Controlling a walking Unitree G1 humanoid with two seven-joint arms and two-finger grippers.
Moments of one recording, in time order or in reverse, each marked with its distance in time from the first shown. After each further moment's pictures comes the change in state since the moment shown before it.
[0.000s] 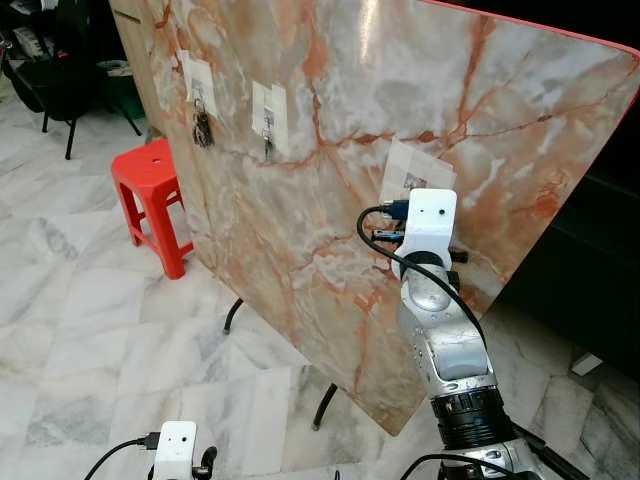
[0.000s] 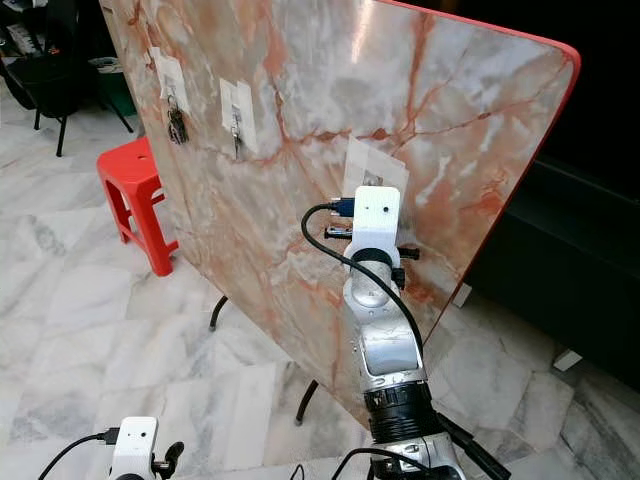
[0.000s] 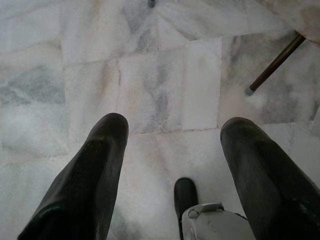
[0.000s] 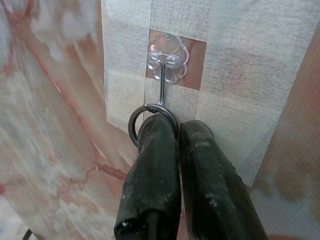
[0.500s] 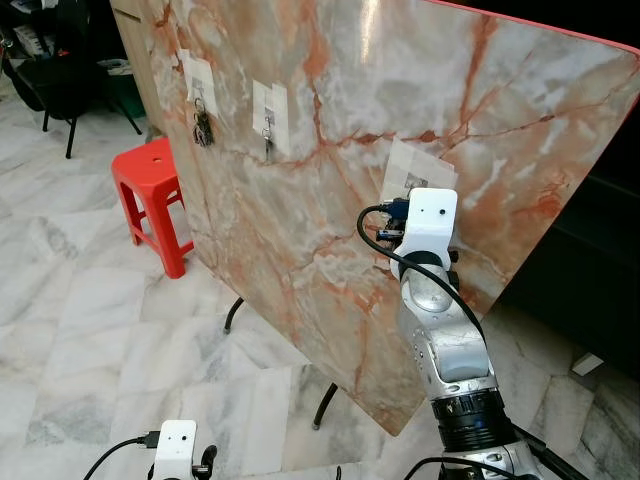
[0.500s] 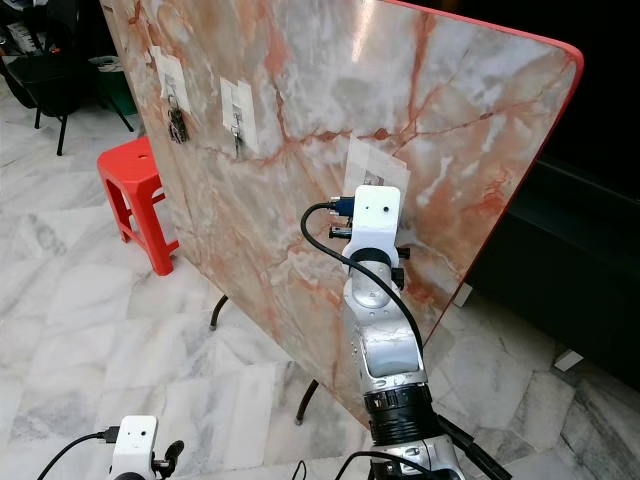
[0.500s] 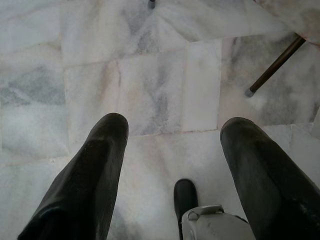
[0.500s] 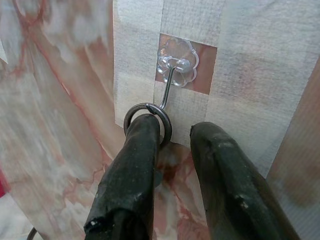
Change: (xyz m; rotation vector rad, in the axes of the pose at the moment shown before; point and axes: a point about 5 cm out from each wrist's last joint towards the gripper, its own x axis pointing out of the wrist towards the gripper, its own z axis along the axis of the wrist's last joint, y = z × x) left arm 0.001 -0.001 0.003 0.000 -0.008 -0.002; right arm -0.002 -0.003 0.002 -0.003 -0.011 0.016
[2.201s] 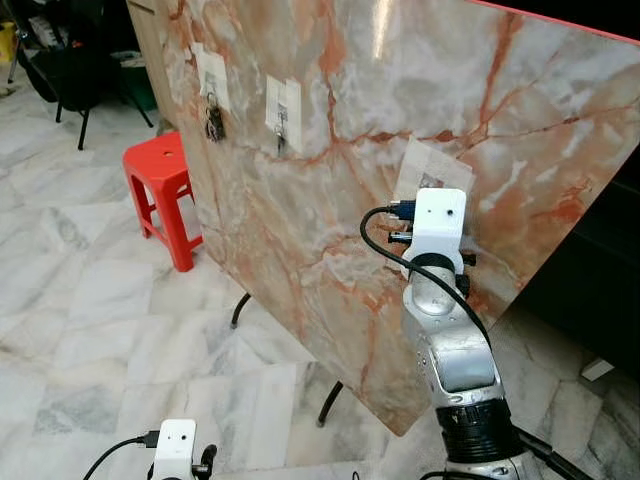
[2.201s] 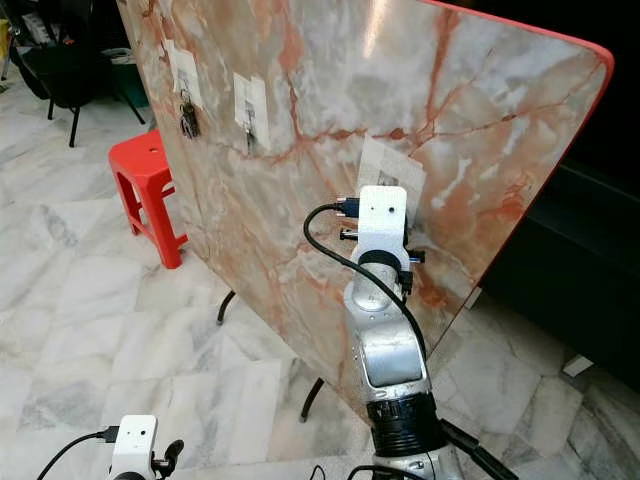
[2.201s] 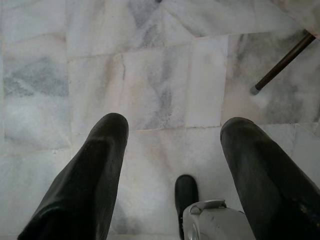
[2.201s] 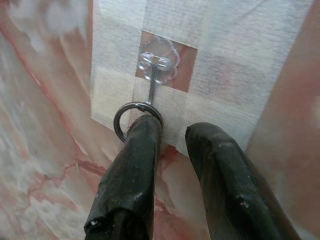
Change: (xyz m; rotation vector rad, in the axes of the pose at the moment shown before) left arm -0.001 0.001 -0.001 -0.005 0.005 0.003; right arm -0.010 -0.009 0.005 -0.085 0.017 -0.162
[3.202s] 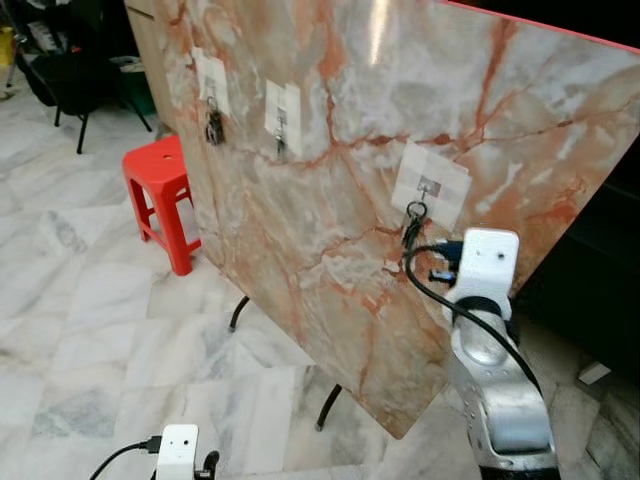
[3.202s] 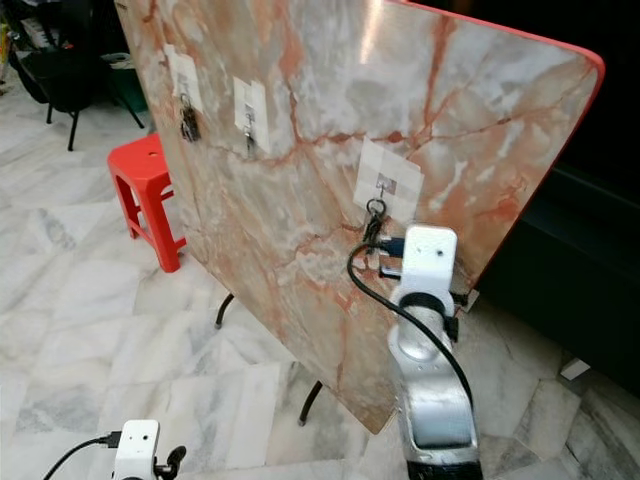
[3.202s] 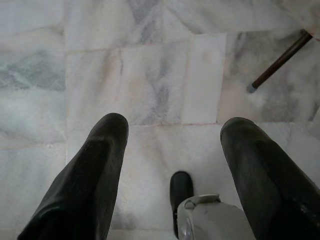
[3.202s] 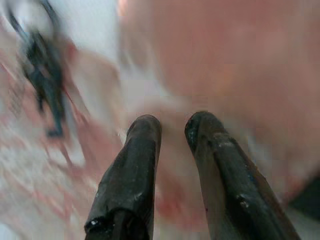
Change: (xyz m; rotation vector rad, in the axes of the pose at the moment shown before) left arm -0.002 -0.003 -0.006 -0.010 0.029 -0.004; right arm -0.026 -0.063 -0.058 0.029 0.145 -0.039
